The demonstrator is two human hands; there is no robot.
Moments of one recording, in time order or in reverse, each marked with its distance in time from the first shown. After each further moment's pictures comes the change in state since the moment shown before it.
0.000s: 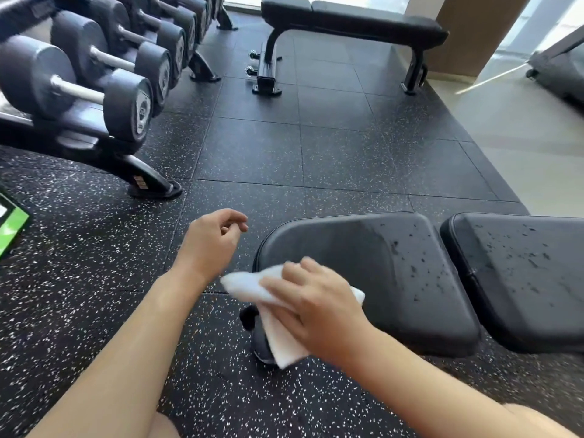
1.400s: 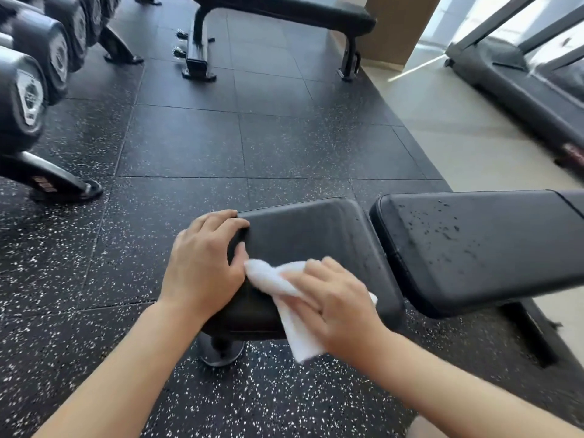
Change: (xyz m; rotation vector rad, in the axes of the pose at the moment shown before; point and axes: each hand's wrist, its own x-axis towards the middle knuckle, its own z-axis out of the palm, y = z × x) left_hand -0.047 0.070 0.076 0.345 -0.058 0.332; right_hand -0.081 0.061 -0.050 0.028 0.060 0.272
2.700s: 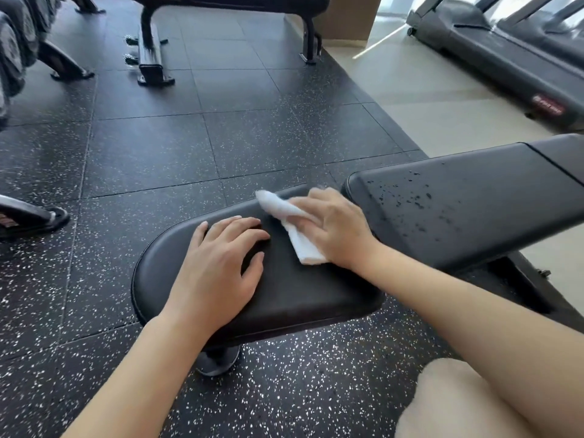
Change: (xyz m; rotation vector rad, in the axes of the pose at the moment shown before) left_hand 0.005 0.045 0.024 0.056 -0.154 0.300; right_hand 0.047 0.094 -0.019 -0.093 0.047 0.224
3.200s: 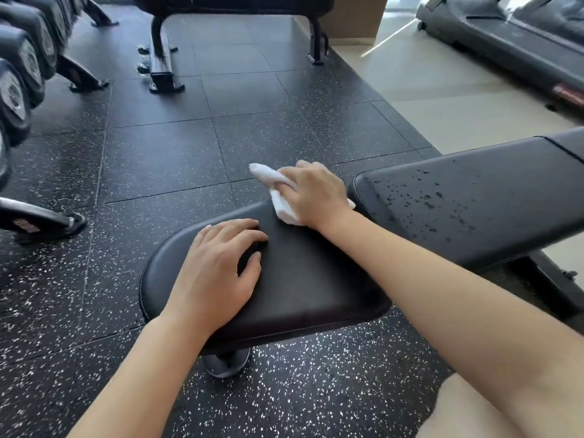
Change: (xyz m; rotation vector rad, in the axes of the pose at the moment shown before) left_hand 0.002 -0.005 -0.005 -0.052 0.015 -0.012; right_hand 0.076 -0.005 0.025 -0.174 0.028 0.112
